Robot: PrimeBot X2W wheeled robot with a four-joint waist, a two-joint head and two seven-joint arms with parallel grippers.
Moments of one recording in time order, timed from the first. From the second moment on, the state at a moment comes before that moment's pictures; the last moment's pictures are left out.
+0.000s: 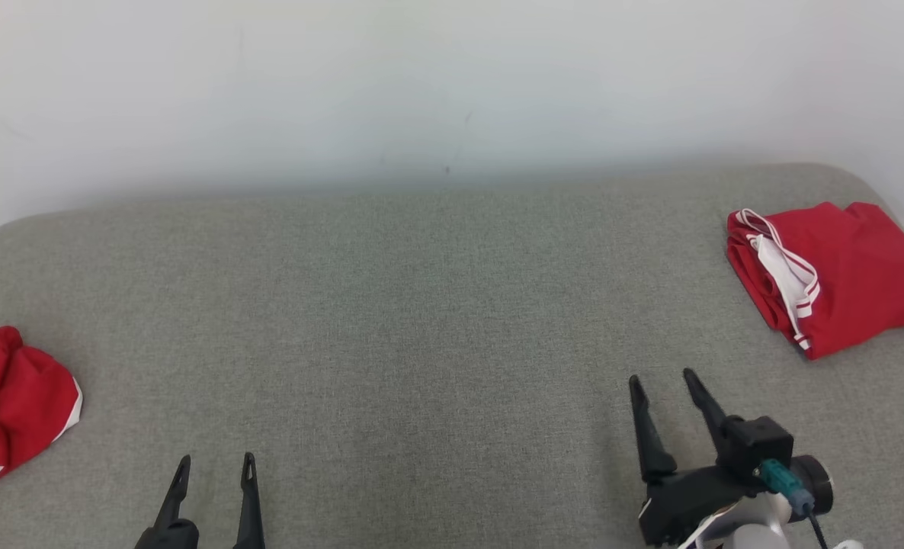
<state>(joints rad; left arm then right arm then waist) -0.02 0.07 -0.02 0.29 -0.06 -0.01 -0.26 -0.23 -0.05 0.02 0.50 0.05 0.13 -0.26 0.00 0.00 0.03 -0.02</state>
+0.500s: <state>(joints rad) 0.02 0.06 0.00 0.29 -0.06 -0.01 -0.26 -0.14 -0.05 0.07 0.49 0.13 0.13 -0.26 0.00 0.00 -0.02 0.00</state>
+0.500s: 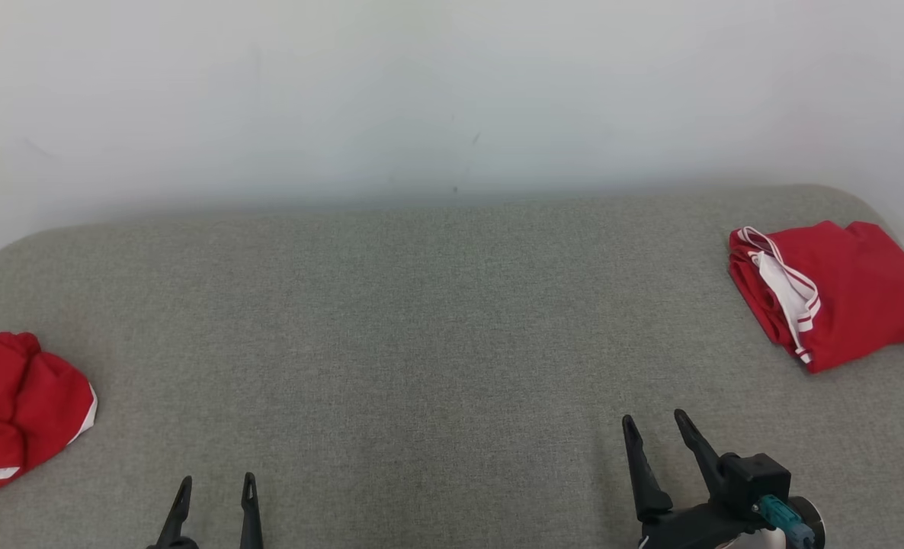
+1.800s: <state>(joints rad) 0.02 0.05 0.04 0.28 -0.10 -0.01 -0.26 -0.19 -0.05 0.10 0.50 0.15 0.13 -0.26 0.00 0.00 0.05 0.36</state>
